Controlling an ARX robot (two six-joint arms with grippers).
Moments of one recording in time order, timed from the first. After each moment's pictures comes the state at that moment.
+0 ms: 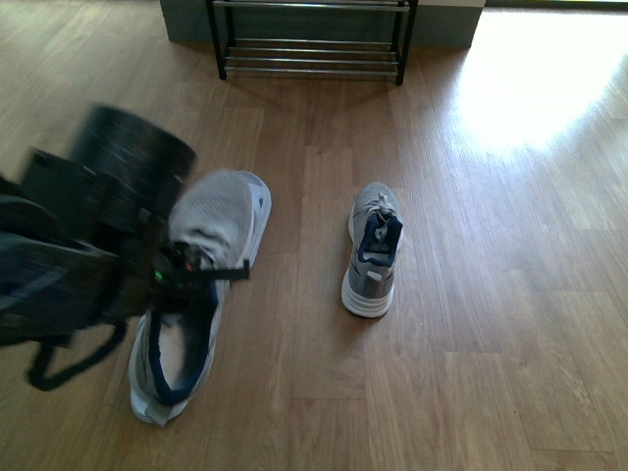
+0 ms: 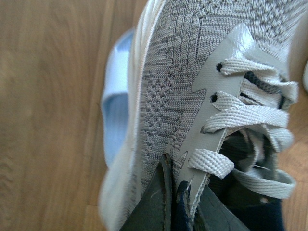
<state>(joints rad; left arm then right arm) -0.42 2.03 0.76 0.35 -0.32 -0.36 0.00 0.00 0.02 0.00 0.00 -0.01</state>
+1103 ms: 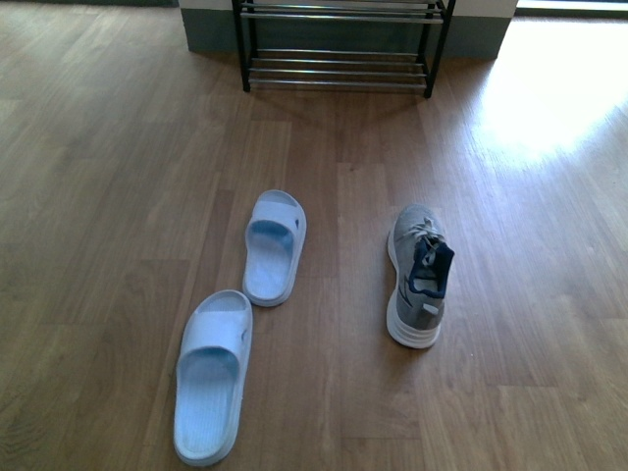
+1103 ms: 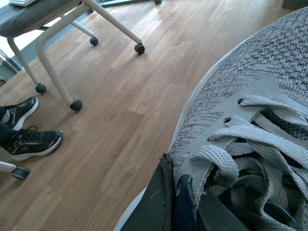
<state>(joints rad) -0.21 0.24 0.14 -0.29 -0.72 0.06 0.00 0.00 0.02 0.00 0.00 -0.01</state>
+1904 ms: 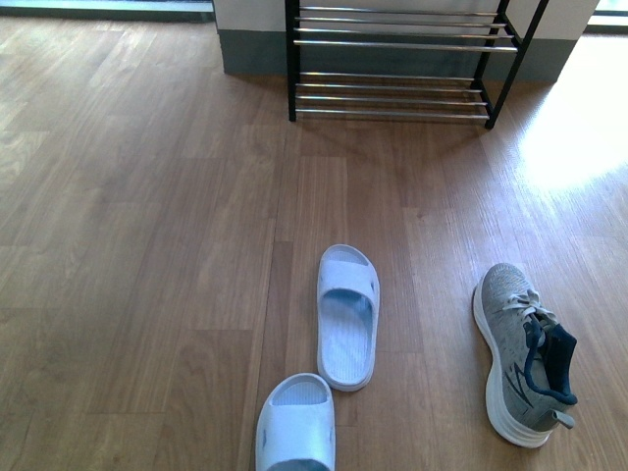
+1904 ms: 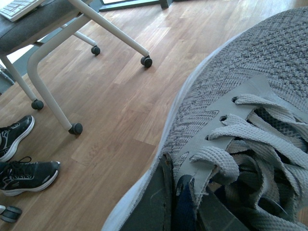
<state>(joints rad) -0.21 0.24 0.14 -0.29 -0.72 0.07 0.01 0.01 0.02 -0.01 0.03 -0.02</state>
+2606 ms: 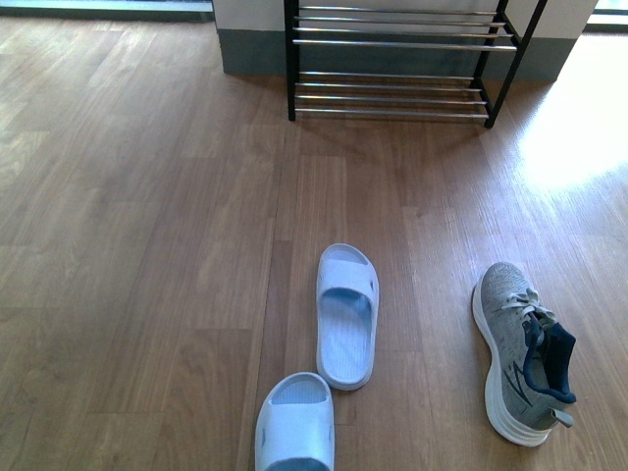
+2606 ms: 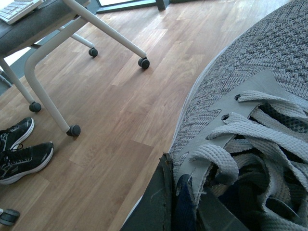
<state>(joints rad) -0.21 0.24 0.14 -0.29 -0.71 0.07 -0.19 1.62 0.28 0.65 -0.12 -0.24</state>
